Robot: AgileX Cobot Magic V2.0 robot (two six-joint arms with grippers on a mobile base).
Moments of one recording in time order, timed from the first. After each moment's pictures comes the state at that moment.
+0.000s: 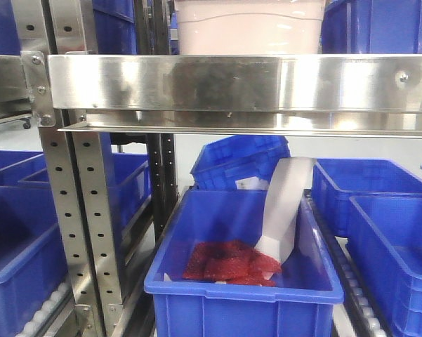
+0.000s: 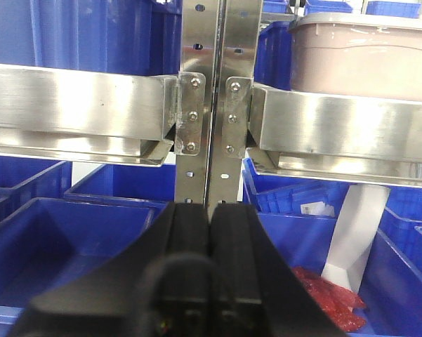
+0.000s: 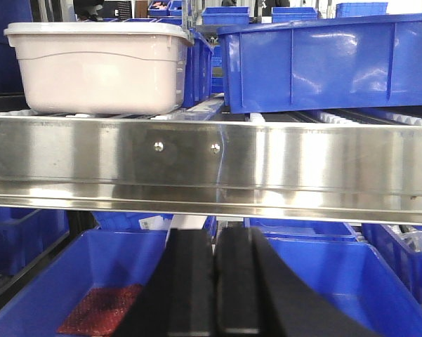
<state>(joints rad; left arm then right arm) -0.13 -0.01 0.03 -0.06 0.02 0.04 -0.01 -0.01 0.03 0.03 0.01 0.03</state>
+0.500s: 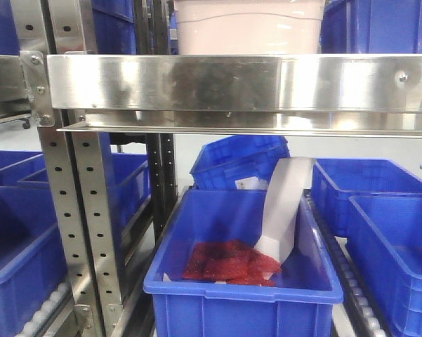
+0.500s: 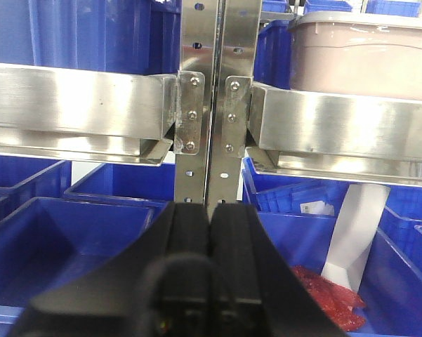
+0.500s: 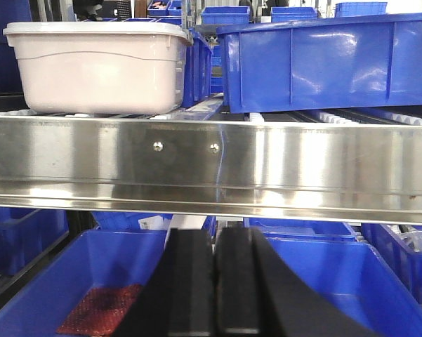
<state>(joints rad) -0.13 -0.01 0.03 -0.06 0.02 0.04 -0.01 -0.01 0.03 0.03 0.01 0.03</state>
